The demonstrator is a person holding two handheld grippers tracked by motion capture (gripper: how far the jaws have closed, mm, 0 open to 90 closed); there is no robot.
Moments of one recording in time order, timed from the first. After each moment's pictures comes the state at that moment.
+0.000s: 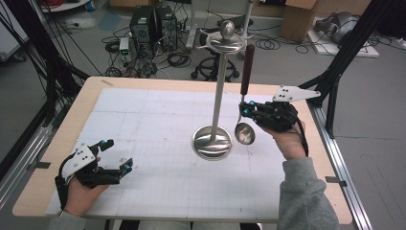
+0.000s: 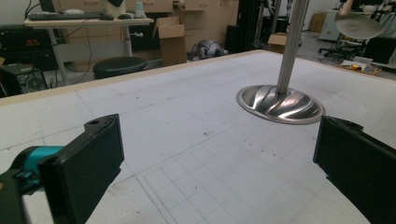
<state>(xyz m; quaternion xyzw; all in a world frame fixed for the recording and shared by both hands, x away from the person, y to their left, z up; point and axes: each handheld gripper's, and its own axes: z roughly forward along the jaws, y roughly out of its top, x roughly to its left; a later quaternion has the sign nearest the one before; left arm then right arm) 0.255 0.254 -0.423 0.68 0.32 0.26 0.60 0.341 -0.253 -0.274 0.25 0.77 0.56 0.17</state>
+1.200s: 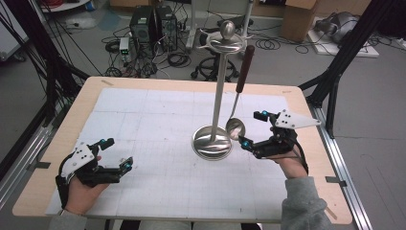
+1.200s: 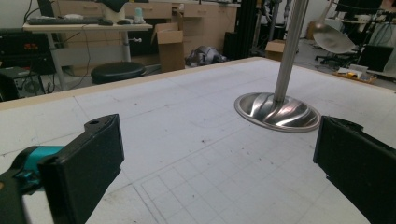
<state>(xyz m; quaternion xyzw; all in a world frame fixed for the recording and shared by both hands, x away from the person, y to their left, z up) 0.257 0.254 -0.421 0.67 0.32 0.26 0.61 0.312 -0.263 -0.324 0.23 0.75 0.59 0.18</state>
